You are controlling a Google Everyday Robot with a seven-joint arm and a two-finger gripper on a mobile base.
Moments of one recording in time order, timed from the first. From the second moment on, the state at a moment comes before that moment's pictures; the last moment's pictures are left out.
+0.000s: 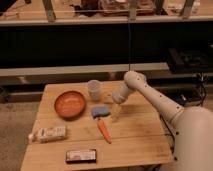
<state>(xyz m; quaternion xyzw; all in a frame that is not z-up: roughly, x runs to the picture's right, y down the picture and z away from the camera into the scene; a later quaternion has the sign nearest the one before) 0.028 0.108 0.892 -0.33 -0.33 -0.03 0.88</state>
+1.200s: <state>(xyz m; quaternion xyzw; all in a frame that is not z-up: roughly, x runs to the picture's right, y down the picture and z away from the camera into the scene) 0.017 0.117 0.902 -0.34 -0.33 -0.02 0.88</state>
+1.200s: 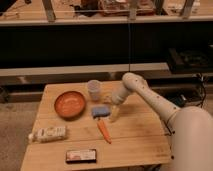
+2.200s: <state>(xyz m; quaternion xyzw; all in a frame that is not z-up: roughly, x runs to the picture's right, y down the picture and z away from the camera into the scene) 0.009 0.123 0.911 -0.35 -0.32 -0.03 0.88</state>
